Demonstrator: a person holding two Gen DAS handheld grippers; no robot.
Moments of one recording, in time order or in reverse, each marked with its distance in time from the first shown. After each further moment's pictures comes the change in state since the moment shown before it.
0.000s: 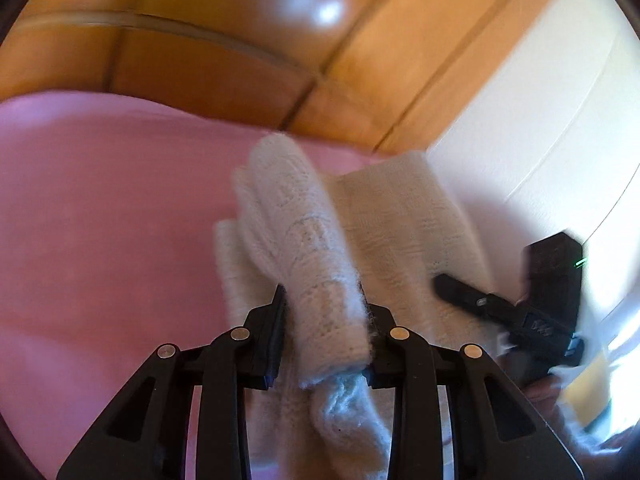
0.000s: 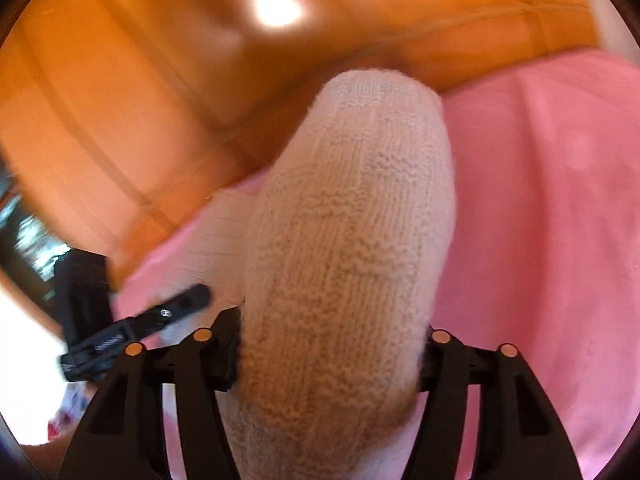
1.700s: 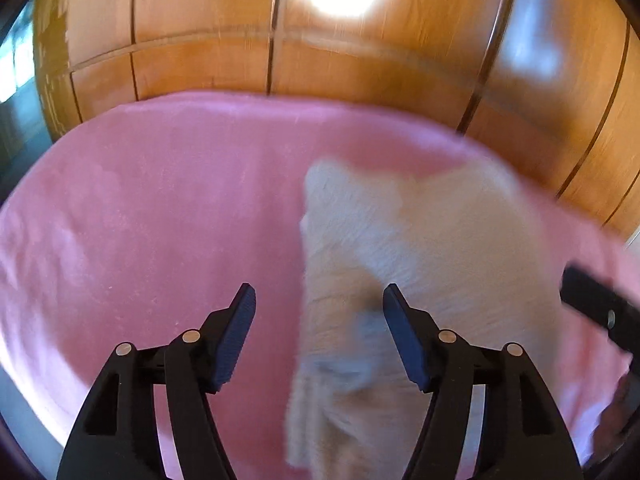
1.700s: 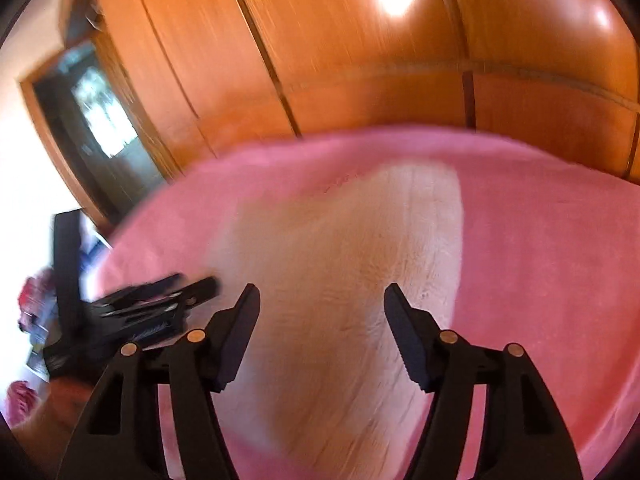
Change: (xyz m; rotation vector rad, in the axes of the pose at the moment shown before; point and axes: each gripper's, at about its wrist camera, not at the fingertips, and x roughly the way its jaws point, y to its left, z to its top) left arm -0.206 0.210 -0.095 -0.337 -0.118 0.764; right arm 0.140 0.290 -0.071 -0.522 0.215 0.123
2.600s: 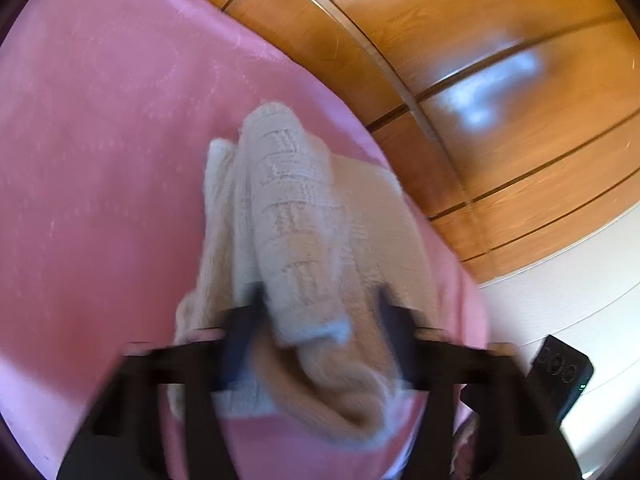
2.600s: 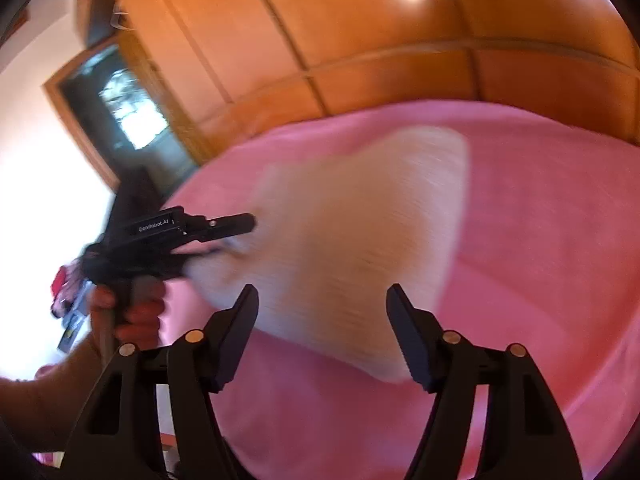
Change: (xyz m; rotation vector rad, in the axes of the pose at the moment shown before) left arm -0.003 0.027 -0.007 -0.321 0.128 -0.583; right arm -0.097 -0.021 -0.052 0.032 -0.024 0.180
